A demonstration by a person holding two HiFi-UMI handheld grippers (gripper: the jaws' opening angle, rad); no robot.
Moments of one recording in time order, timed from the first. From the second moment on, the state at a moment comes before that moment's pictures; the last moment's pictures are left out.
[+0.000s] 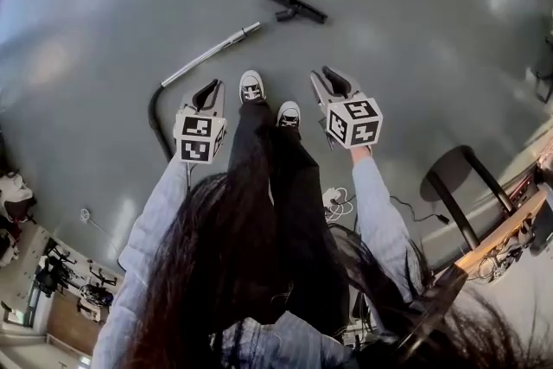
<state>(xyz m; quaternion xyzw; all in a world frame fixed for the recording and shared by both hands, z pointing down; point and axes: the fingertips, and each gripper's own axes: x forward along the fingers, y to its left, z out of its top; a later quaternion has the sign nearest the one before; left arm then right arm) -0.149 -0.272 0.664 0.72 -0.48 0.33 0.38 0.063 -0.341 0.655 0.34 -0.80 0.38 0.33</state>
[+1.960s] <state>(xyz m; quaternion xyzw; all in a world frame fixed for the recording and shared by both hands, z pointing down) -0.170 -0.298 1.137 0.75 -0.37 0.50 0.22 0.082 -0.479 1.134 0.14 -0.80 0.02 0.58</state>
